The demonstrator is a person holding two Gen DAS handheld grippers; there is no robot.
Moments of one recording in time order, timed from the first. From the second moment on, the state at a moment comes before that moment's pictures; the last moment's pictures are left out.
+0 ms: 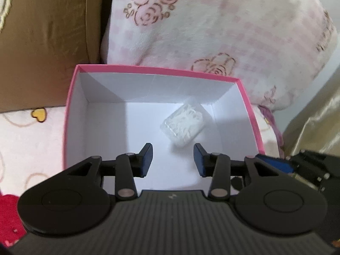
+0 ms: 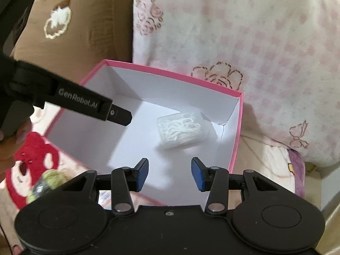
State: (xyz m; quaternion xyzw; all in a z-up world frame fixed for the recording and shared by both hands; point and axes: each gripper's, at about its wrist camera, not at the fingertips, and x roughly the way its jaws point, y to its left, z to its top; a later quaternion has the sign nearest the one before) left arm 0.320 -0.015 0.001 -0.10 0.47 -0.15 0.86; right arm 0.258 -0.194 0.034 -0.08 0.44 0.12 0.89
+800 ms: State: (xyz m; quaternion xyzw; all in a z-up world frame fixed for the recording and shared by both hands) left arm 0.175 -0.013 0.073 -0.01 0.48 -0.19 0.85; right arm 0.135 -0.200 0.106 -0.08 0.39 0.15 0.91
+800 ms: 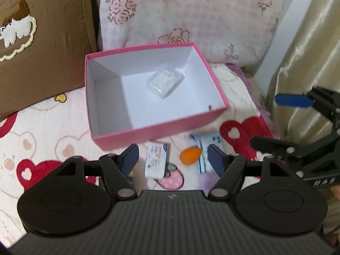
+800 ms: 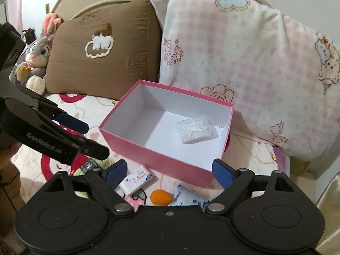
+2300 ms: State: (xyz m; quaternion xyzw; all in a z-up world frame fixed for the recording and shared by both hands) left arm 0.061 -0.043 0.005 0.06 0.51 -0.24 0.83; right arm 0.024 -0.208 0.014 -0.03 0.45 0.25 0.86
